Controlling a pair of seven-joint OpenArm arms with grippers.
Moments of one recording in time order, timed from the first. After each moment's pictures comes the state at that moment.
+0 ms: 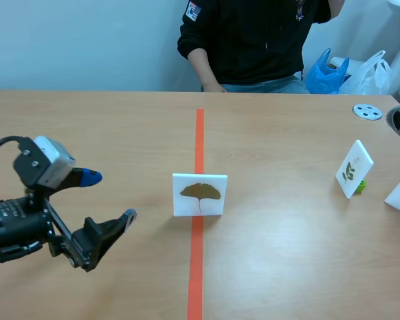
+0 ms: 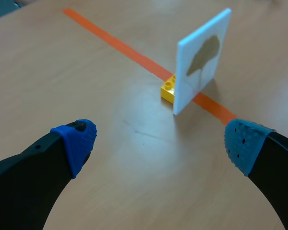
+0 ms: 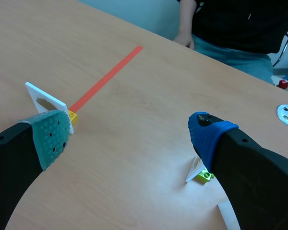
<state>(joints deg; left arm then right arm) 9.0 -35.9 21.5 82.9 -12.4 -24.6 -12.7 -33.4 30.9 33.9 115.8 39.9 42.9 -17.1</state>
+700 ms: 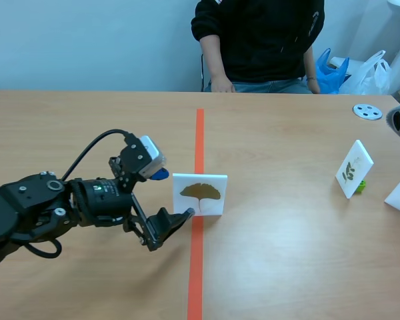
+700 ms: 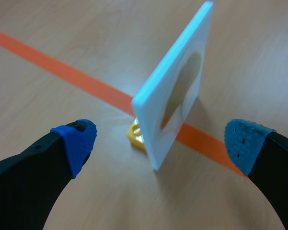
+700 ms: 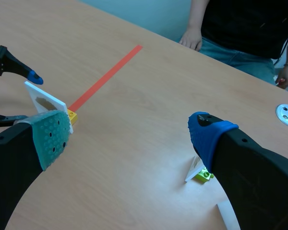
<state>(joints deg) -18.7 -23.9 47.1 58.3 -8.2 -24.5 -14.7 -33.4 30.9 33.9 115.8 39.7 42.9 -17.1</state>
